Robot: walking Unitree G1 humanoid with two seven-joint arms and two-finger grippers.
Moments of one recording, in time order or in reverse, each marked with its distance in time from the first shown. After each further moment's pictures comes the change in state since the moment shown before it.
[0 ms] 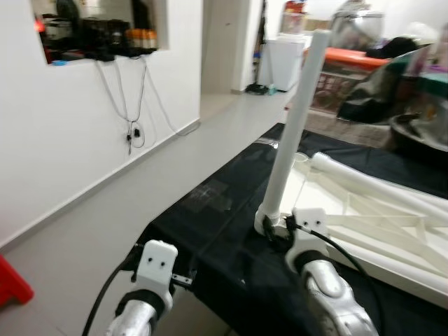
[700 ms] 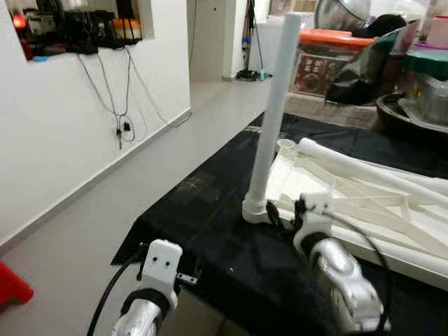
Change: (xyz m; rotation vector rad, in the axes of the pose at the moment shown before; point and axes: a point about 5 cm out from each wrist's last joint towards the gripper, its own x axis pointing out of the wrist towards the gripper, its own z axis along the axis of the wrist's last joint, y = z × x) left arm -0.003 -0.008 0.007 -0.005 -0.047 -0.031; right arm 0.034 -0.036 0.034 0.031 -0.130 0.130
